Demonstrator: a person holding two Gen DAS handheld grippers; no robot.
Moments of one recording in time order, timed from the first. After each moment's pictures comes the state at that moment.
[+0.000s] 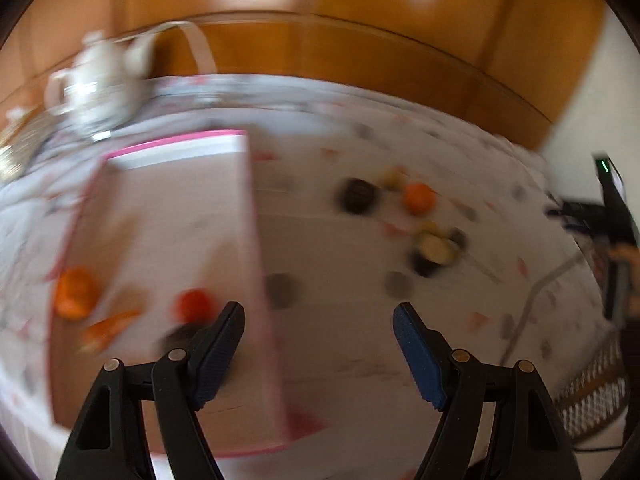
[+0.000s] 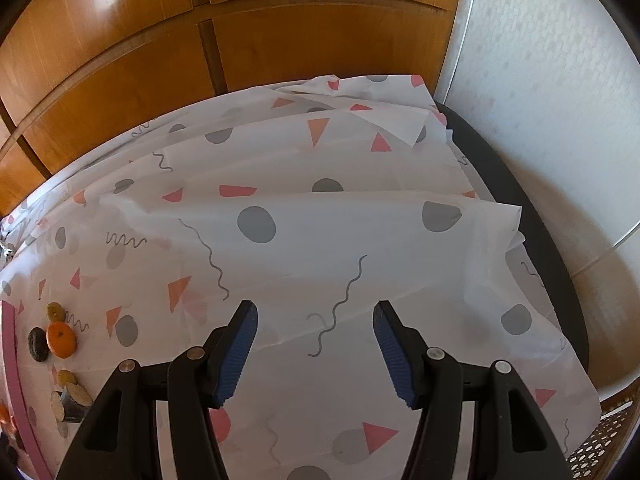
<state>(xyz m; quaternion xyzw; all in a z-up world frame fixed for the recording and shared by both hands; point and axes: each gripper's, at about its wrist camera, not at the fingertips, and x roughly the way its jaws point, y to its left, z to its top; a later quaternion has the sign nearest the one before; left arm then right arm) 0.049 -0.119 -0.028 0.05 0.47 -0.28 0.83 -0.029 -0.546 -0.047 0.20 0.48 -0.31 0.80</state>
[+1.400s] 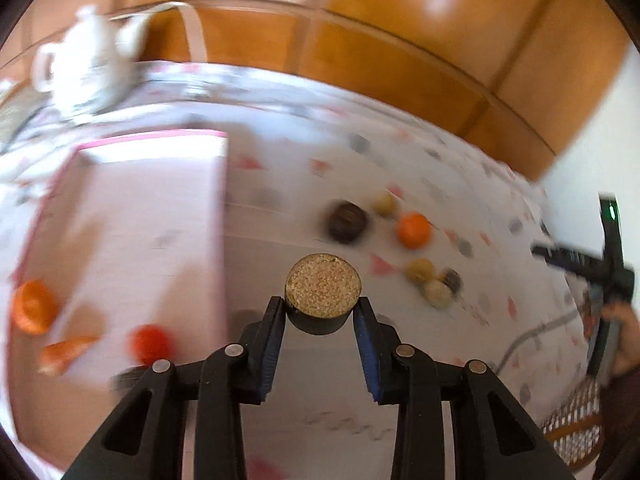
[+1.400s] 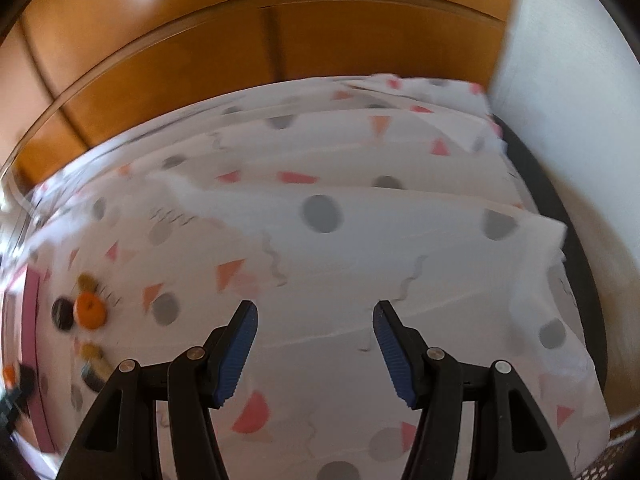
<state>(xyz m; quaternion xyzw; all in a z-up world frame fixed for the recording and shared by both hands) 0.089 -0.116 -0.030 -0.03 0.48 -0.25 0.84 -0.013 -0.516 -0.050 0.18 0.49 -0.22 0.83</state>
